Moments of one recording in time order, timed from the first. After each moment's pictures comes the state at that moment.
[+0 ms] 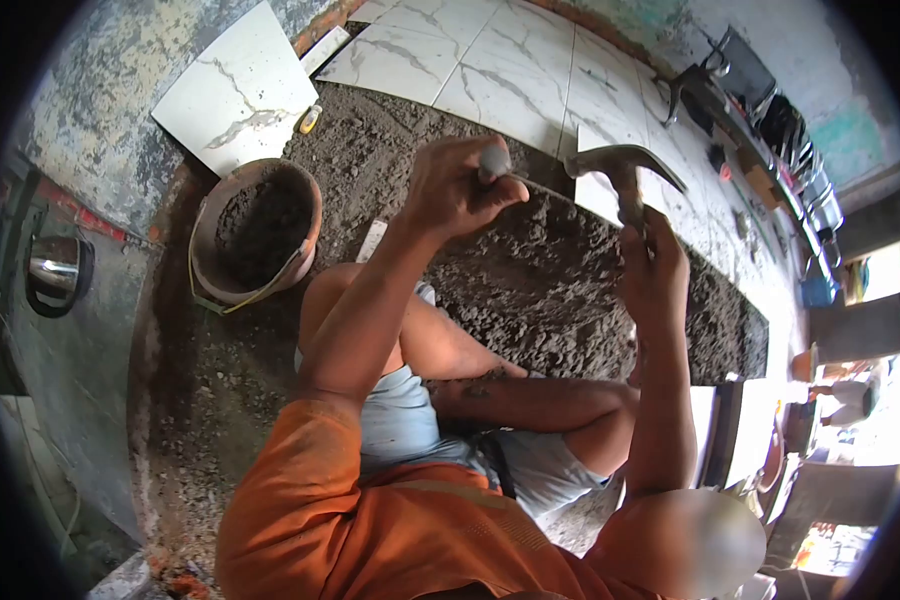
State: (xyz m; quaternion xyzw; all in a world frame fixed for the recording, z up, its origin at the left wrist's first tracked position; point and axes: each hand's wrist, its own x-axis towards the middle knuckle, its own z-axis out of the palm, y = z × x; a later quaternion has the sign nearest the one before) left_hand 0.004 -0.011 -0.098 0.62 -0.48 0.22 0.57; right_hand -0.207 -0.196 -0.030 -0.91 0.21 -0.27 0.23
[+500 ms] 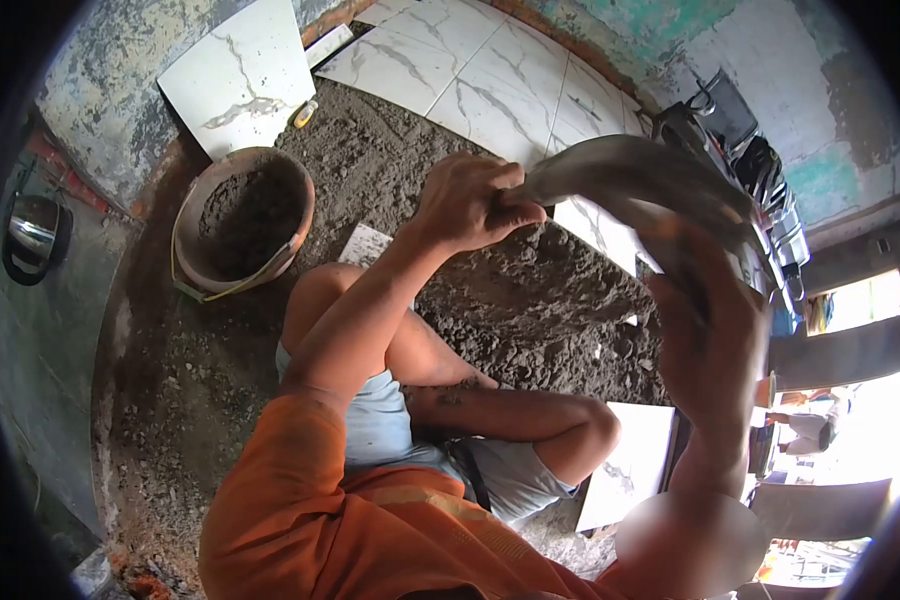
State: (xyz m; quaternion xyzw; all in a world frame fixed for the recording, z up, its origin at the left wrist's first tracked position) left_hand 0.001 -0.016 -0.100 0.65 -0.46 0.31 0.52; right_hand -0.225 -0.095 0.119 -0.96 -0.04 -0.27 0.01
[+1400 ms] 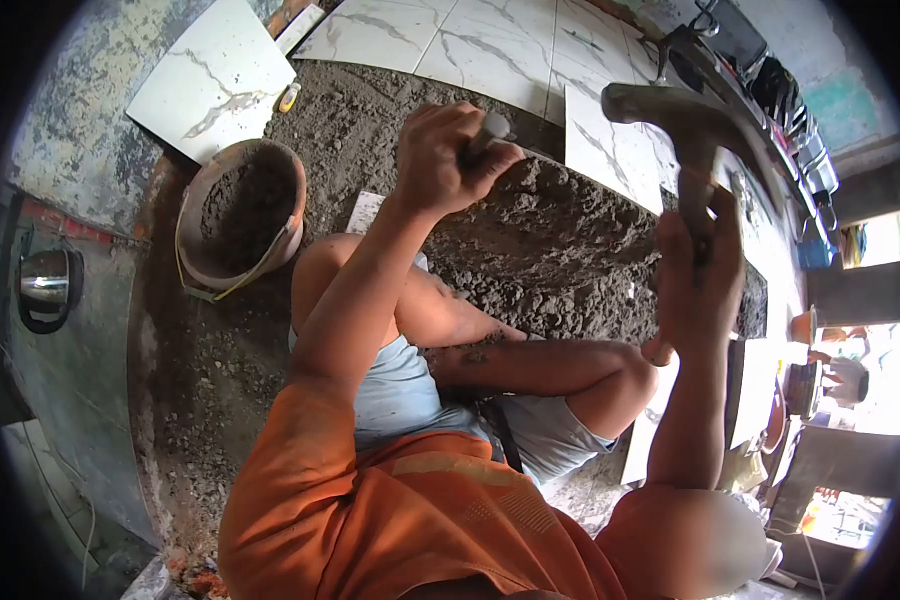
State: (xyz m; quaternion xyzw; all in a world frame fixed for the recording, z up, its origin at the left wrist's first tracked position) left_hand -0.006 -0.016 -0.115 0.62 -0.47 0.30 0.56; right_hand -0.248 -0.137 0.037 -0.89 0.22 -0.31 0.26
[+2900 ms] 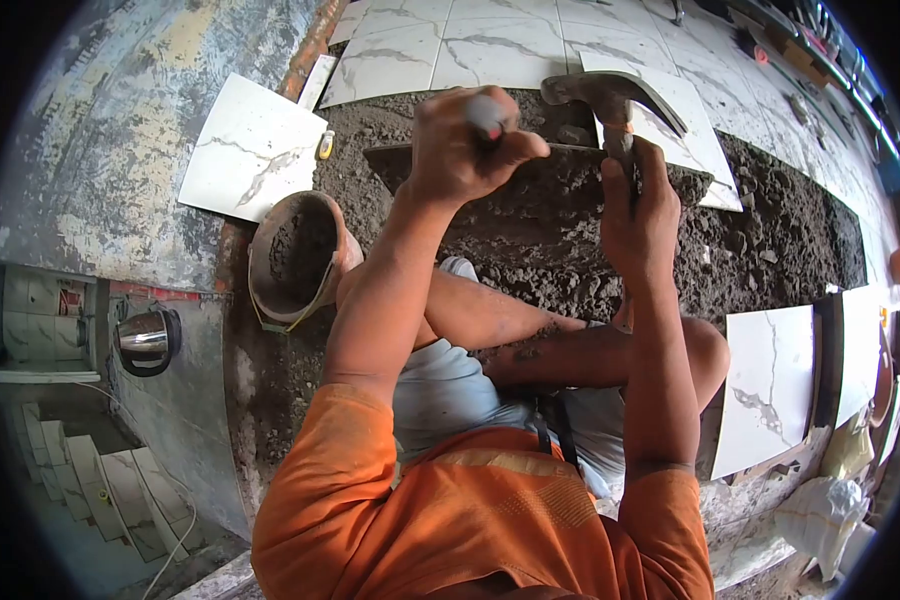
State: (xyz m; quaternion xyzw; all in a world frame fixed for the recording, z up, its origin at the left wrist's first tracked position) left_hand -0.034 -0.079 -0.062 0.55 -0.60 0.18 0.55; right_hand -0.230 -0.196 -0.075 -0.81 0.23 -0.41 0.35
